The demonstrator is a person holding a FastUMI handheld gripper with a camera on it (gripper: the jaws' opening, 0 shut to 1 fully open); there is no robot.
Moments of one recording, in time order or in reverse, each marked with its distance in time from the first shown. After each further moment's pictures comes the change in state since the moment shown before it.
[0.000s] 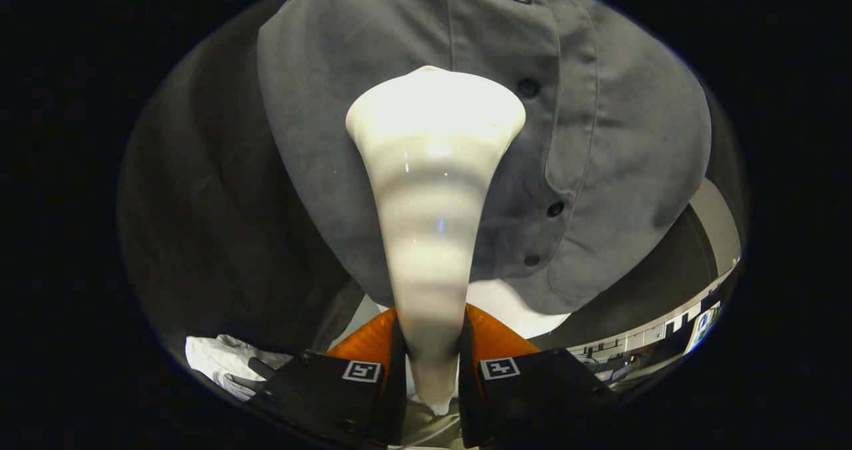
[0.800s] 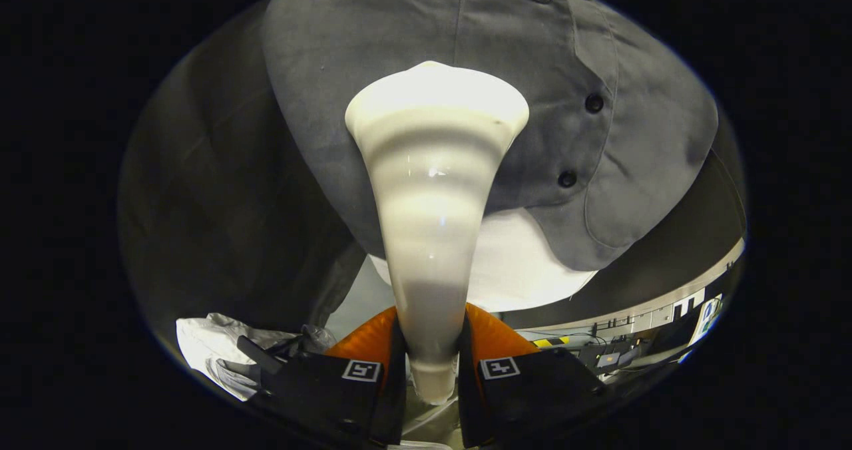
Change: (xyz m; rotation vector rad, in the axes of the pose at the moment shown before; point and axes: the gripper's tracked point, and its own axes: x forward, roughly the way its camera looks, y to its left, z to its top) arm 0.042 -0.028 -0.089 0.011 0.145 0.001
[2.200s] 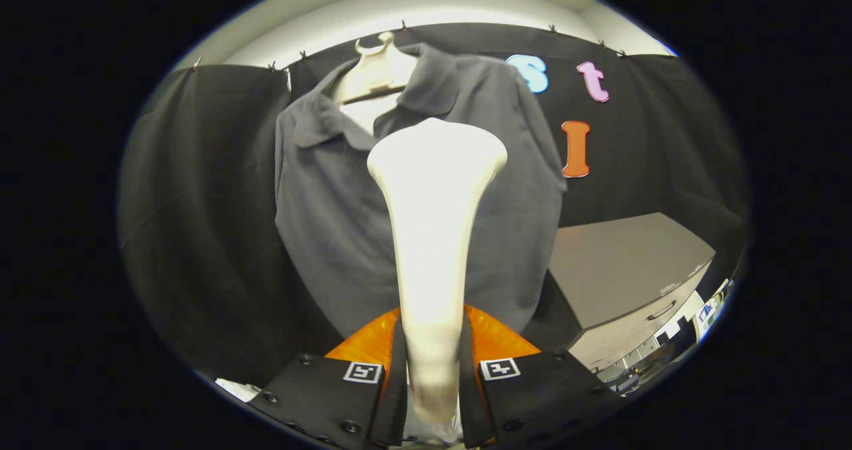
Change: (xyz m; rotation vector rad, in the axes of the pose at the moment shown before) arm -0.290 -0.100 0.190 0.162 -0.645 -0.041
